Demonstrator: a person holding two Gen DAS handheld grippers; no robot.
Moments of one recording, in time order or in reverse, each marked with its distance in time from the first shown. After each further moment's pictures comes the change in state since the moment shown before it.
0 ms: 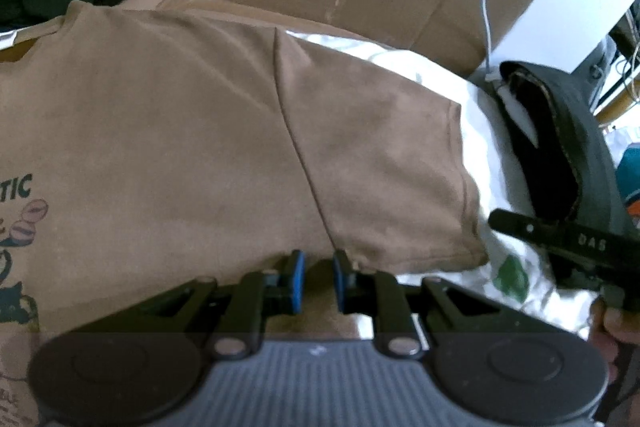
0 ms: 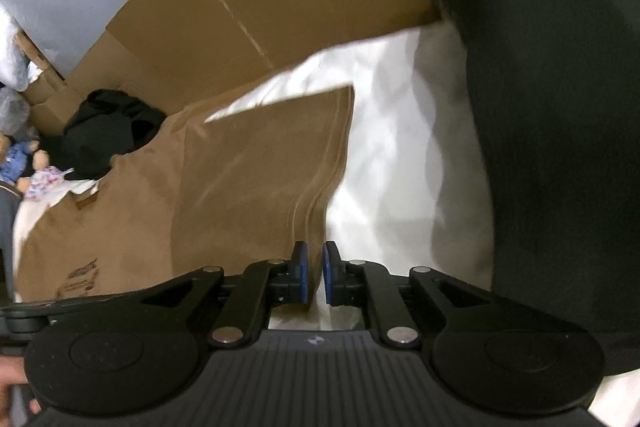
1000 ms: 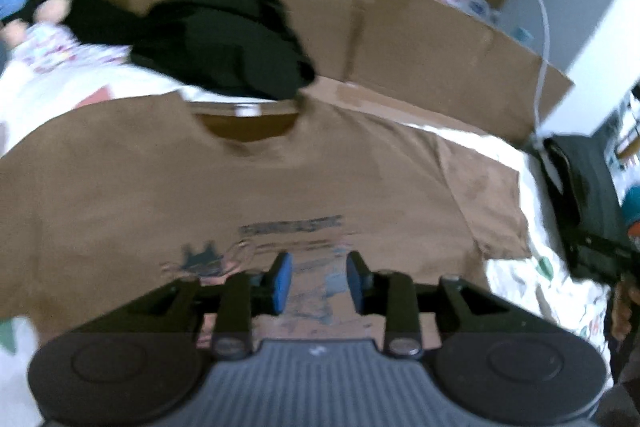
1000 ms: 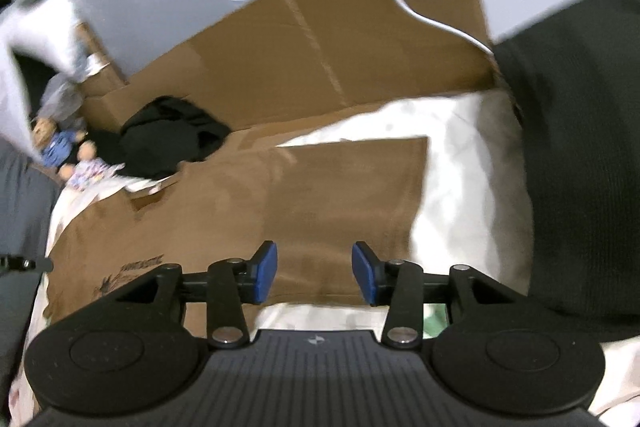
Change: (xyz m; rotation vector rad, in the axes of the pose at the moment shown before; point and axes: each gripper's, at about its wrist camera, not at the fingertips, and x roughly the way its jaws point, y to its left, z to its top) left arm -0.234 0.150 0.017 -0.033 -0.077 0.192; right arm -0.076 0.086 0.003 -0.180 -0.059 0.085
